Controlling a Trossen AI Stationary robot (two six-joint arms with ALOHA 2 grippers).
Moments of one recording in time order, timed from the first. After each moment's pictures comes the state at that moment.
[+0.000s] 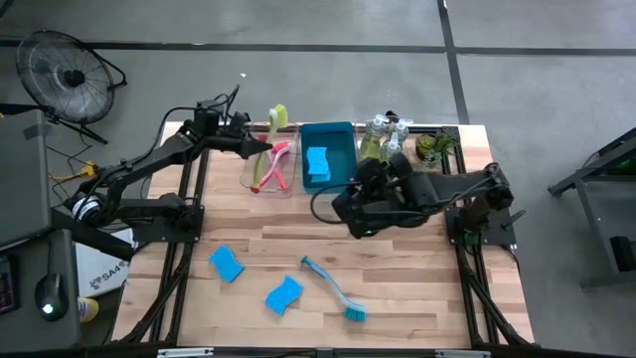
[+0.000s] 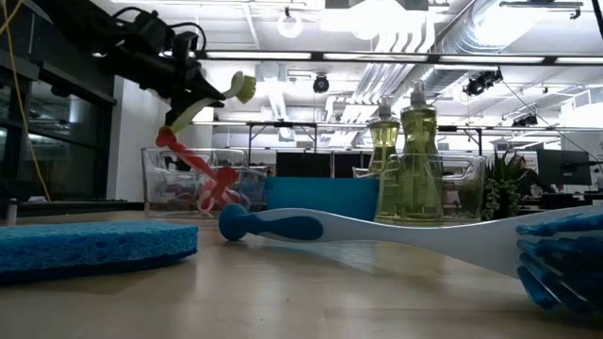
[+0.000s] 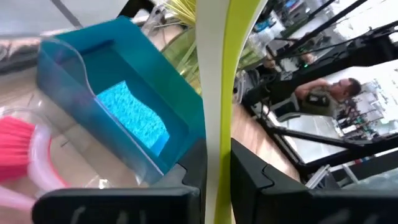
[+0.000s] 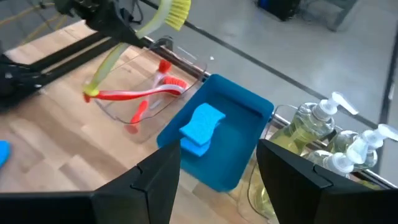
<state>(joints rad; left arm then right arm) 0.92 1.08 0.67 -0.01 0.76 -0.48 0.30 1.82 2.16 -1.57 0.93 1.04</state>
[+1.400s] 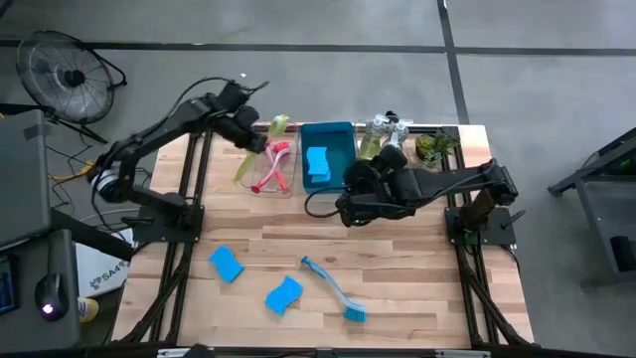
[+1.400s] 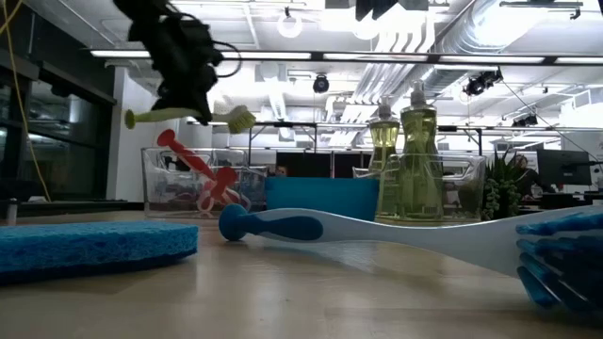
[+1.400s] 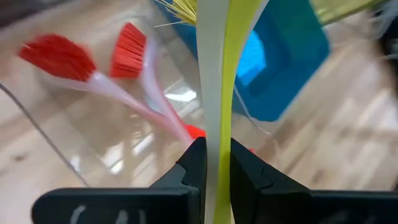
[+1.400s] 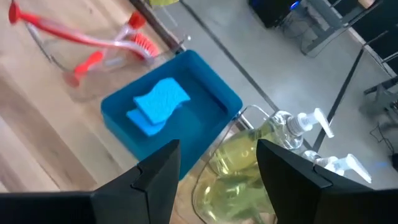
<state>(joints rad) 0.83 1.36 1.20 -0.90 0.39 -0.25 0.21 1.77 1.93 -1.46 0.91 0.71</state>
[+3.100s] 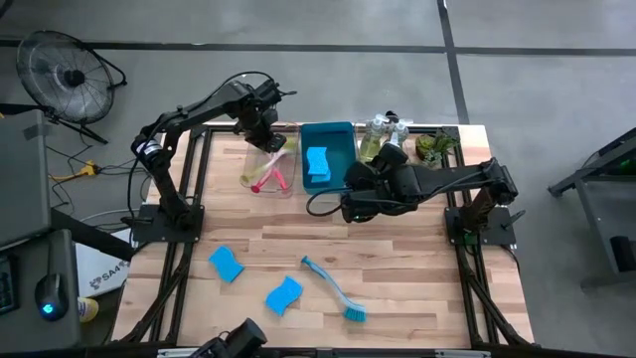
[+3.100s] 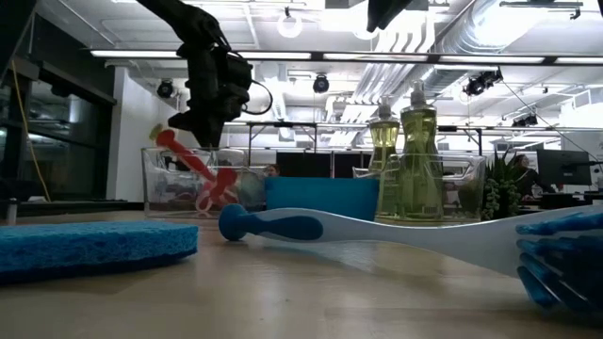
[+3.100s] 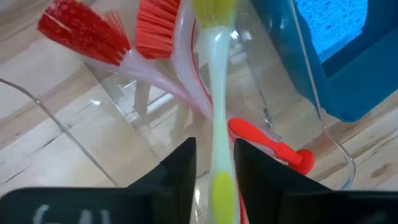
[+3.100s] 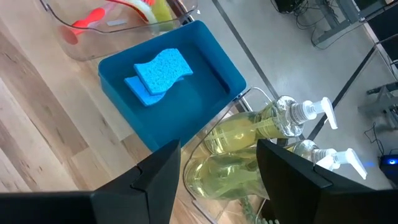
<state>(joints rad) 0.78 1.75 1.52 -1.21 0.22 -0.23 0.18 1.77 1.93 -1.53 0.82 0.63</state>
